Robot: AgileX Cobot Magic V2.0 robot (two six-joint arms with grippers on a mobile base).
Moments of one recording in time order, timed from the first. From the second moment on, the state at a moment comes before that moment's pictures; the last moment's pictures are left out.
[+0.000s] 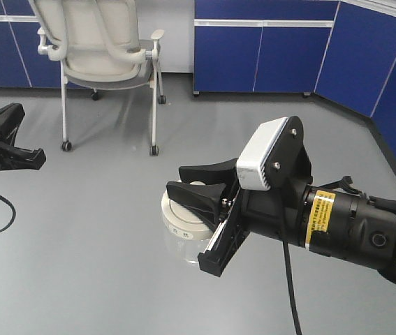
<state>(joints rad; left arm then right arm) 0.01 1.42 -0.57 0.30 -0.83 -0.19 0.55 1.32 -0.70 -1.04 -0.60 0.83</state>
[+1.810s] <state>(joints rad) 0.01 1.42 -0.57 0.30 -0.83 -0.19 0.55 1.32 -0.70 -1.05 -0.60 0.83</state>
